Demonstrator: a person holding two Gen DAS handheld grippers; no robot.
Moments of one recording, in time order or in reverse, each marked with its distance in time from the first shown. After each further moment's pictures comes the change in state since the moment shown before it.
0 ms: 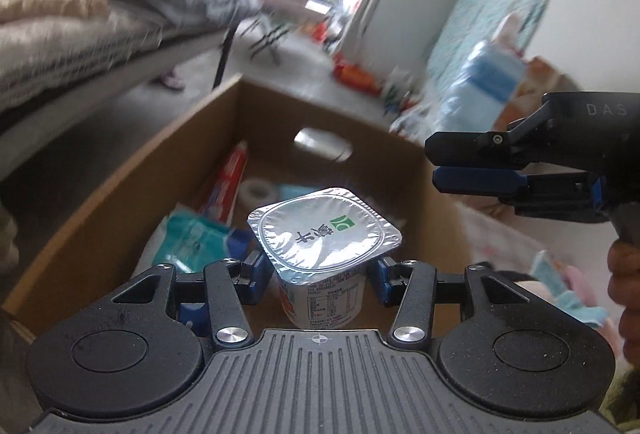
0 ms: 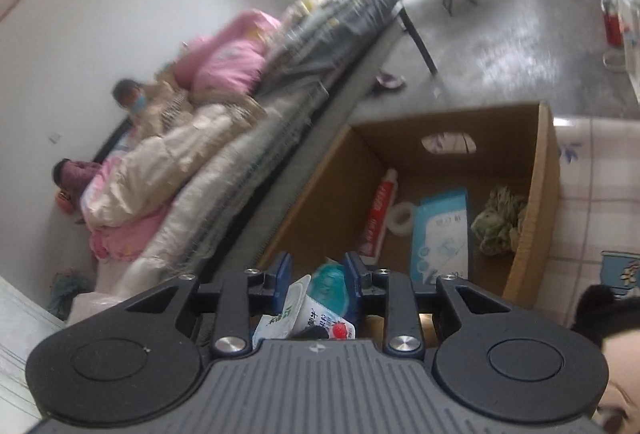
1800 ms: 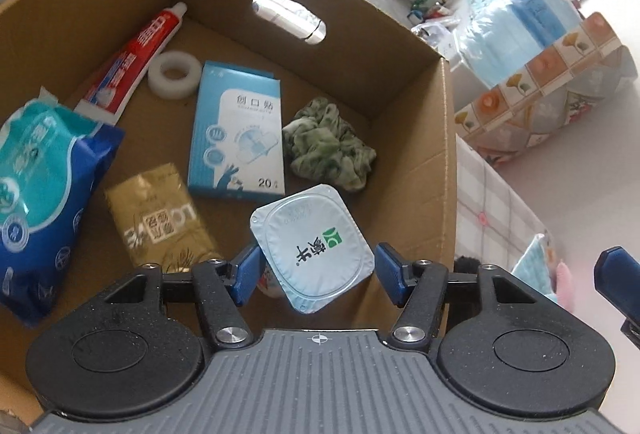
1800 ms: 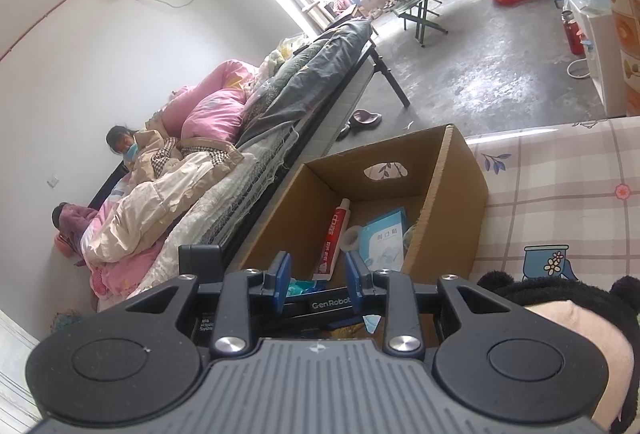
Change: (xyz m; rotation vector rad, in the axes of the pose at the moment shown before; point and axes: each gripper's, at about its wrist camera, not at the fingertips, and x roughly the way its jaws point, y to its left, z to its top) left arm 0.111 -0.050 0.003 -0.209 0.374 -0.004; right arm -0.080 -0.053 -0.019 0.053 -0.152 -0.004
